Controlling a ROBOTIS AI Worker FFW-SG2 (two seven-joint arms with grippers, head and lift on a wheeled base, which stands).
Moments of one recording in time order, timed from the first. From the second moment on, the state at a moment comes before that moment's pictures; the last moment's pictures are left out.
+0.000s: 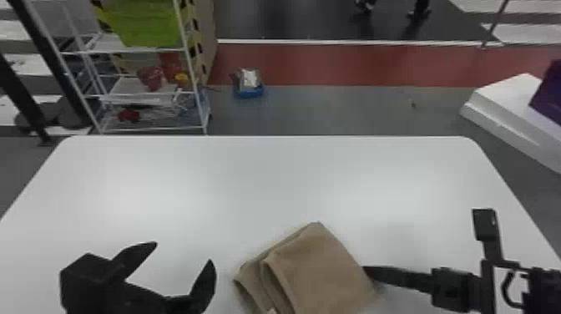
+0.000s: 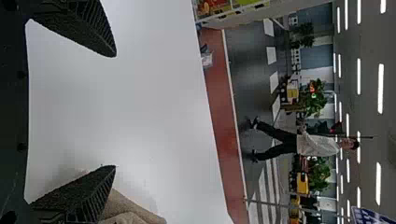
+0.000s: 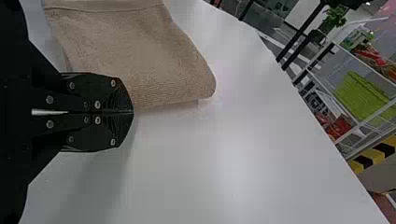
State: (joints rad) left arm 0.78 0.13 -0.01 -2.47 -0.06 0.51 -0.19; right arm 0.18 -0.16 -0.22 -1.97 -0.18 1.27 0.95
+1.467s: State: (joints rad) left arm 0.75 0.12 0.01 -2.44 -0.03 0.51 -0.21; right arm 0.13 -0.15 -0.09 -2.15 -0.12 1.42 0.87
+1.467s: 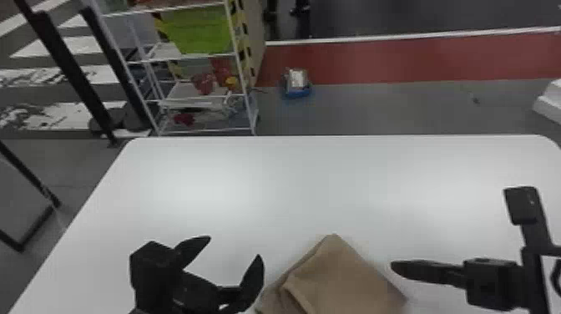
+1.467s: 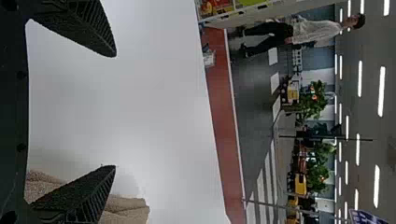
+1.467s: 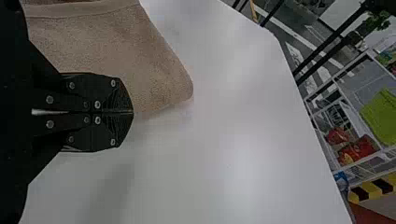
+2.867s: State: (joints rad) left arm 0.71 0.12 0.02 -2.40 -0.02 0.51 -0.21; right arm 0.54 -0.14 -0.18 -2.37 -0.12 1.06 0.79
